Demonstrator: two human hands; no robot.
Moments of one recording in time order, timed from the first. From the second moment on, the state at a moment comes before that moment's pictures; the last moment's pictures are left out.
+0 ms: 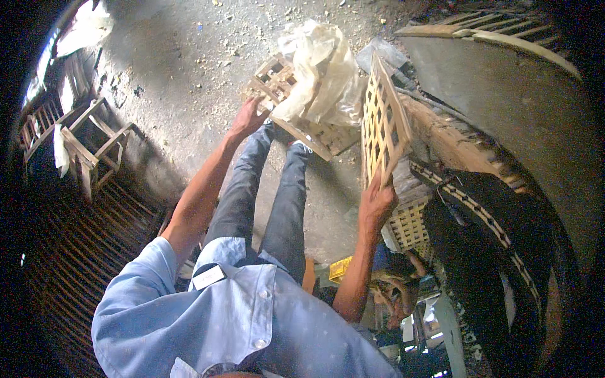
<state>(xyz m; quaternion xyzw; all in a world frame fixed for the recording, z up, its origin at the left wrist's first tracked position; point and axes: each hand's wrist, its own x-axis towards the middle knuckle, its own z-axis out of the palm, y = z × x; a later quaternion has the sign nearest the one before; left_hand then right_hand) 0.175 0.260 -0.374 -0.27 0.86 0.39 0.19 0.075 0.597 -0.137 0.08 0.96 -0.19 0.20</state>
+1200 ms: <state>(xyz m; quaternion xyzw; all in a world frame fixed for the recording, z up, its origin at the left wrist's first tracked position) 0.057 0.158 -0.145 -0.44 0.52 0.65 -0.33 0.057 0.350 0.083 -0.40 0.81 -0.42 0.10</state>
